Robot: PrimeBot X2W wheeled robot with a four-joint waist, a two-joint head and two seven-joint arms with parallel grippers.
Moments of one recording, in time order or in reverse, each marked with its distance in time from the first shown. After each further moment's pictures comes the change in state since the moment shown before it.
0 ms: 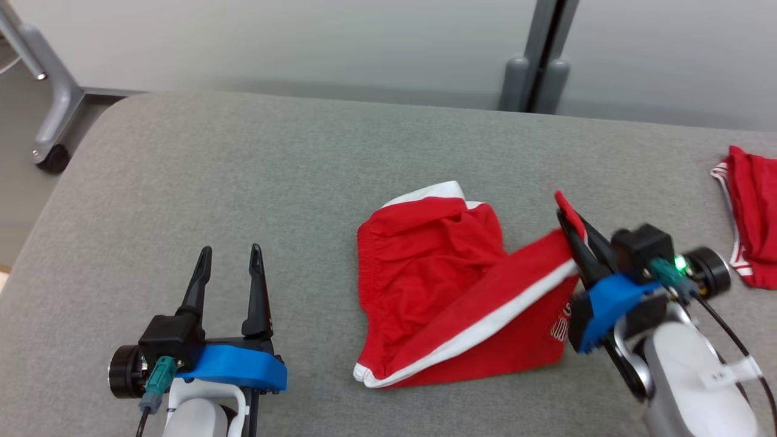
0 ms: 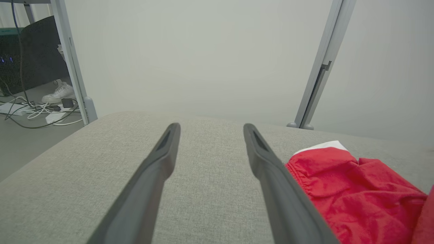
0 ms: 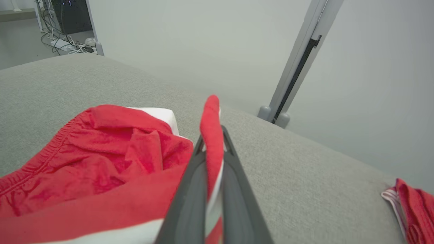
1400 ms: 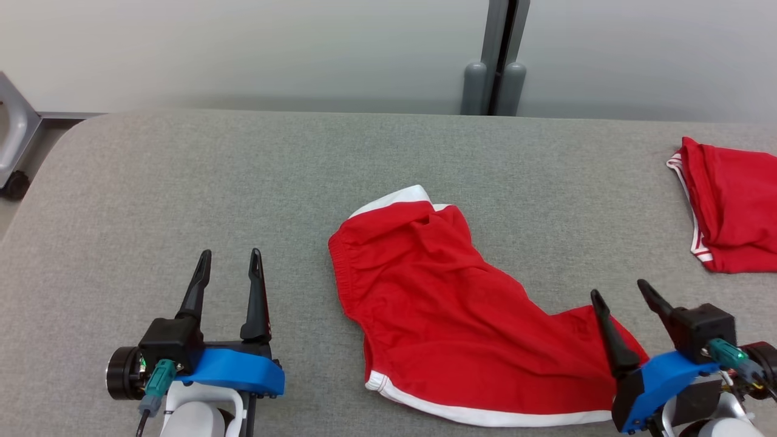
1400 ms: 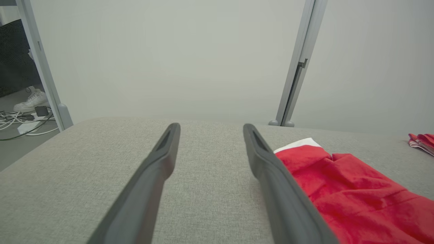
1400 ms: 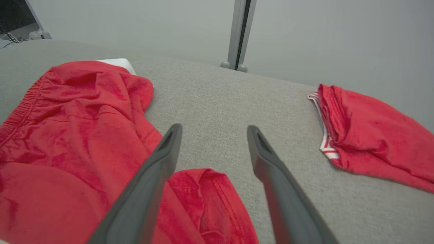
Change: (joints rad) left arm 0.012 0.000 0.016 0.003 0.028 -0.024 0.000; right arm 0.397 0.048 -0.201 -0.405 0.007 0.000 0.174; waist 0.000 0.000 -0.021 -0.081
